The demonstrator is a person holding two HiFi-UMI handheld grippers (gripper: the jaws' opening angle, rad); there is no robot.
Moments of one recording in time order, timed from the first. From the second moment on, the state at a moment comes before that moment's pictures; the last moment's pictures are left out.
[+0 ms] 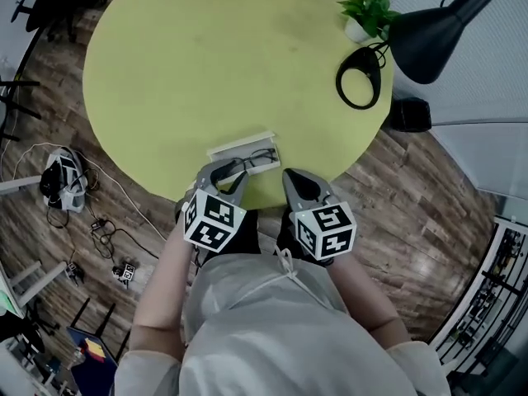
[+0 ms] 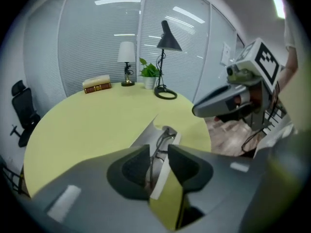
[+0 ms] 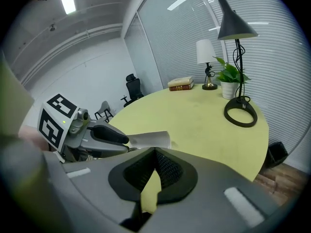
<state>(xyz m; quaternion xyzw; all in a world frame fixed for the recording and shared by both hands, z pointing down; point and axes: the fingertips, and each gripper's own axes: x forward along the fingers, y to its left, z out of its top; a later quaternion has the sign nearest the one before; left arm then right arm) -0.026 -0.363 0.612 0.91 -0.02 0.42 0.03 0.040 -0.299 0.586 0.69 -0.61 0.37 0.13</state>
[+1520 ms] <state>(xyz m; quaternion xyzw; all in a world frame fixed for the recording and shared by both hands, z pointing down) -0.005 -0.367 0.648 0.84 0.10 0.51 -0.15 0.051 -0.298 0.586 0.70 -0.59 0.38 0.12</state>
